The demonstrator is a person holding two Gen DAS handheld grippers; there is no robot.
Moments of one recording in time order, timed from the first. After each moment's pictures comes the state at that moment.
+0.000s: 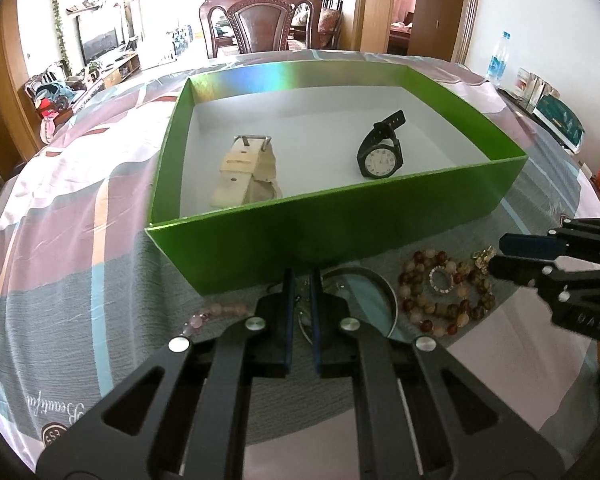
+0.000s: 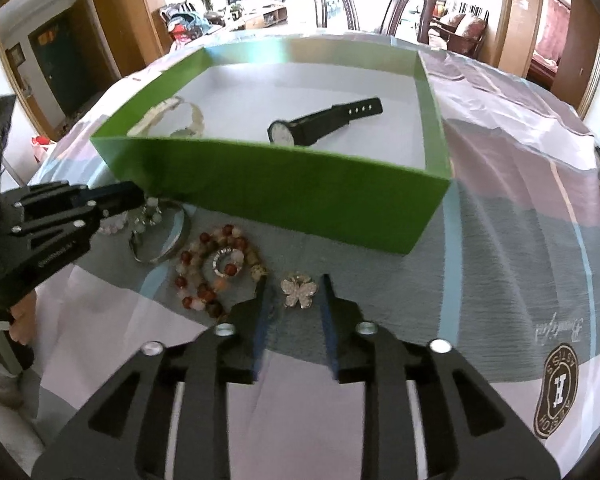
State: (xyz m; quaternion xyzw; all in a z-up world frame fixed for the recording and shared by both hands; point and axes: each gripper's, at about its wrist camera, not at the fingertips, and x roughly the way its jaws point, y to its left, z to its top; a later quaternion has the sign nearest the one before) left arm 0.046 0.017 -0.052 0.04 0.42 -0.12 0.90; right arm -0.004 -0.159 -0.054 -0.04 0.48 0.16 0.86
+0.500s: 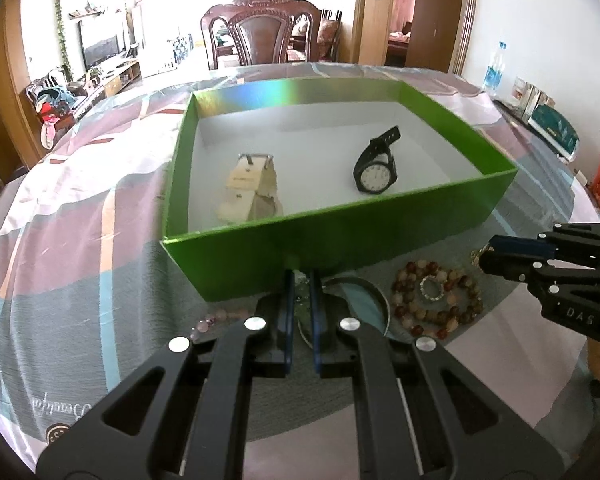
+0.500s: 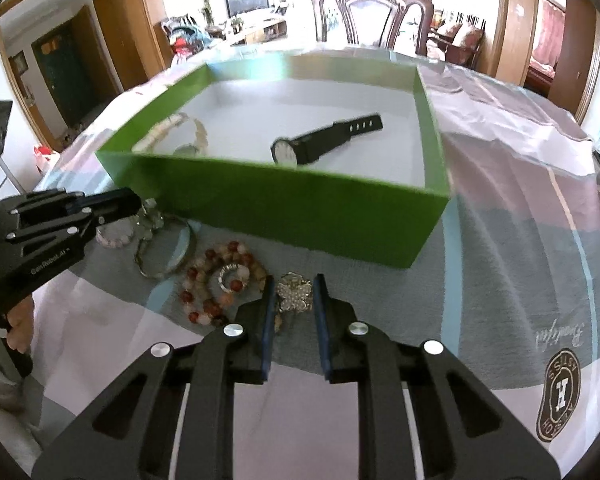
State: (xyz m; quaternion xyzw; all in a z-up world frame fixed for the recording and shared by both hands) left arm 0.038 0.020 -0.038 0.04 0.40 -0.13 0.91; right arm -0.009 -0.163 -0.038 -0.03 0.44 0.17 0.88
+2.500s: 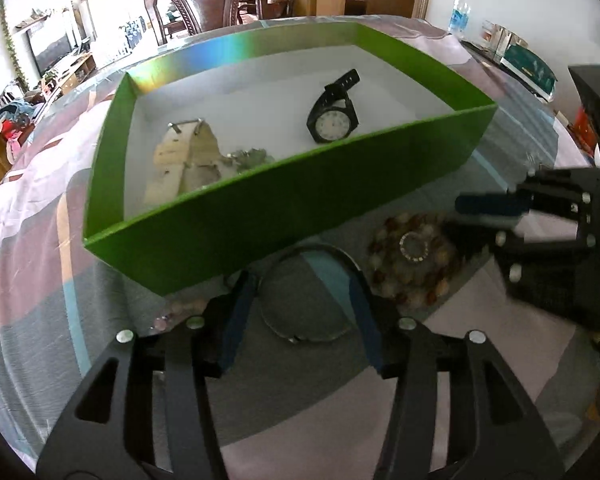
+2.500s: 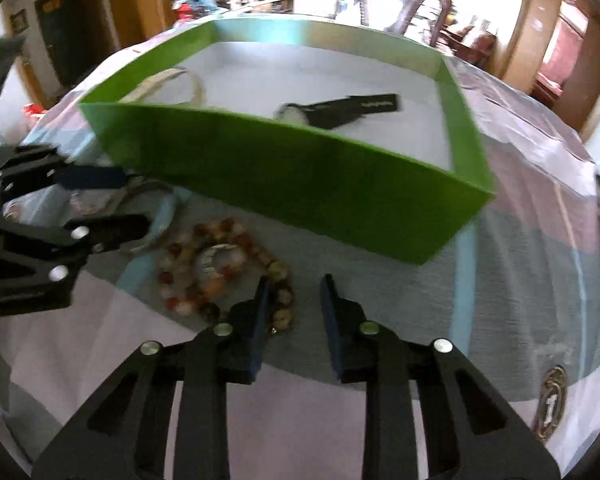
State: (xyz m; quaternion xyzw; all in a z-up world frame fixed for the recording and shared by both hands) left arm 0.047 -0.004 -0.060 0.10 0.47 -0.19 0.86; right arm 0.009 -0.152 -0.060 -0.09 0.48 0.14 0.86
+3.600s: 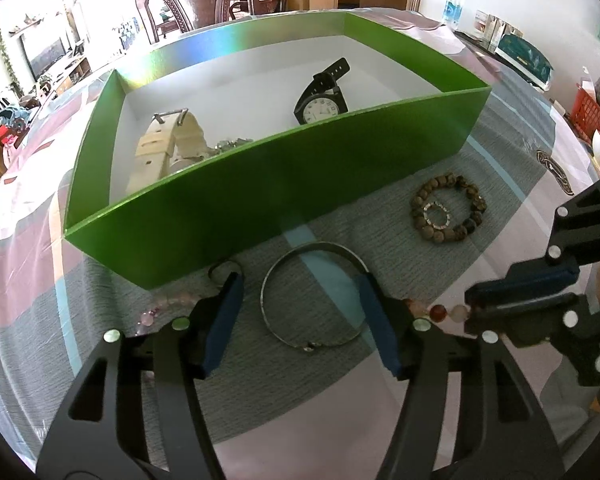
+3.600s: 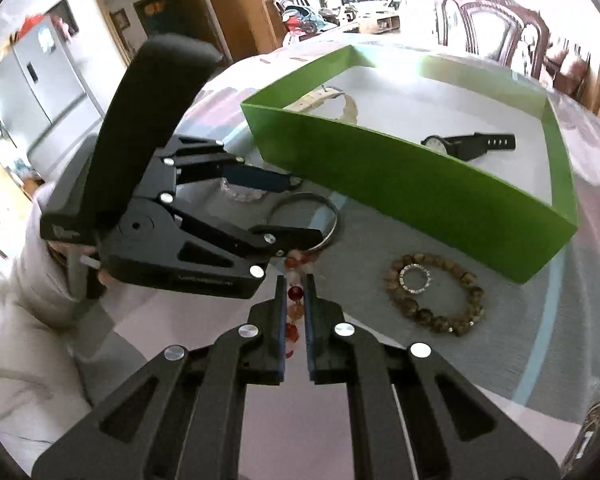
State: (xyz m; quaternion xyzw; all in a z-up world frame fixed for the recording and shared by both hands) left arm 0.046 -0.011 -0.067 0.11 0.47 -0.20 0.85; right arm -0.040 -0.122 -0.038 -0.08 0.44 0.35 0.82
